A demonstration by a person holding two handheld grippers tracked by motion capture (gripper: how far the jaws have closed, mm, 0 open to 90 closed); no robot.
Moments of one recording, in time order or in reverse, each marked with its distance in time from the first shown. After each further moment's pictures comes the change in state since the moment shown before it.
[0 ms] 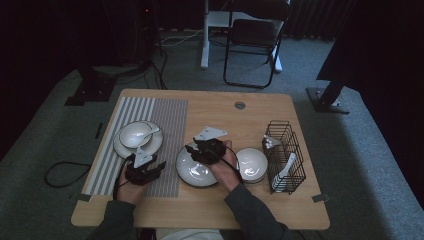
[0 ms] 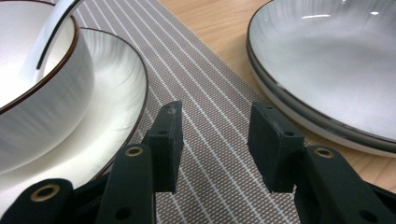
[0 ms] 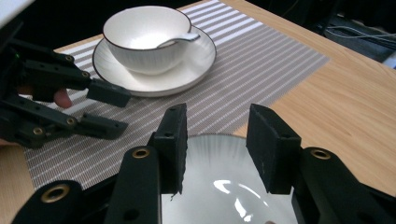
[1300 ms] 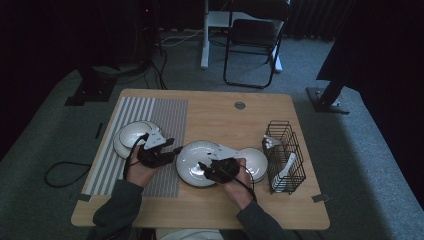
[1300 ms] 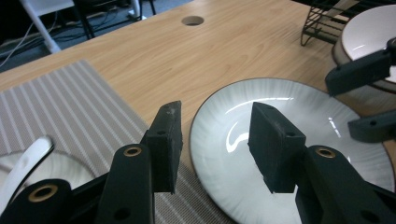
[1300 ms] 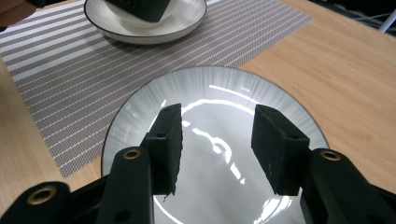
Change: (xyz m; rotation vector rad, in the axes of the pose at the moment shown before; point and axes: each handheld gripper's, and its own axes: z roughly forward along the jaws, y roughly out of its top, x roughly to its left) left arm -0.018 0.080 0.000 -0.088 -0.158 0.118; right arm 0.010 -0.053 -0.035 0.044 -0.060 0.005
